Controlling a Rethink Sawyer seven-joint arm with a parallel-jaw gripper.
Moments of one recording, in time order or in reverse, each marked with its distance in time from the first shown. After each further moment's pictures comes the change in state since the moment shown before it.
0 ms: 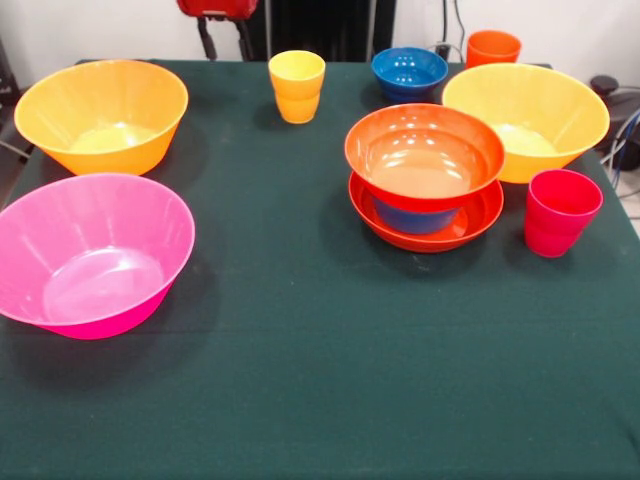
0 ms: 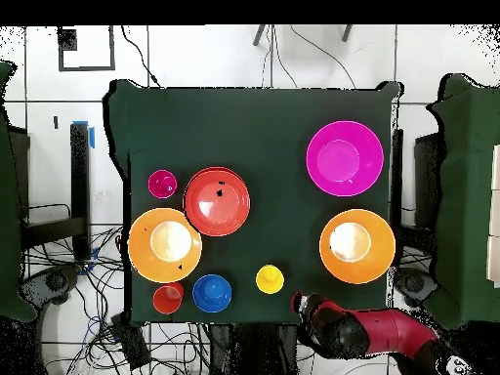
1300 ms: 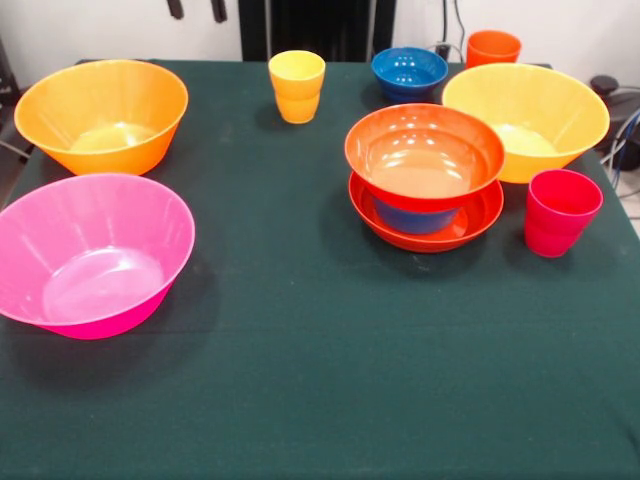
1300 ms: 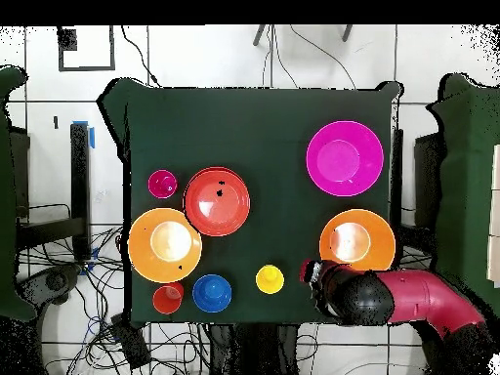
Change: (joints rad) arm -0.066 -0.318 0.363 -0.003 0.241 0.377 -0.001
